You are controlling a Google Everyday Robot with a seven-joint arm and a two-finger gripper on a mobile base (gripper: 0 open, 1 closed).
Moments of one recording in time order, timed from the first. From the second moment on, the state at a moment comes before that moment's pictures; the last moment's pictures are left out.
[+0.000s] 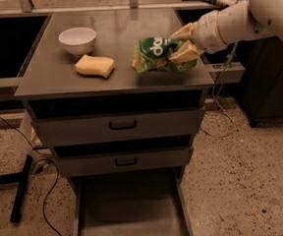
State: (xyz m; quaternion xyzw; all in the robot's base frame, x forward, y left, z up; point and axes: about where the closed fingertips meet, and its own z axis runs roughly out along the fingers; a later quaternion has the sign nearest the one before) arm 0.693 -0.120 0.917 -0.66 0.59 0.06 0.46
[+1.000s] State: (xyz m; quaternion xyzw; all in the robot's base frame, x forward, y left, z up) arm 0.757 -0.103 0.939 -0.58 0.64 0.02 0.50
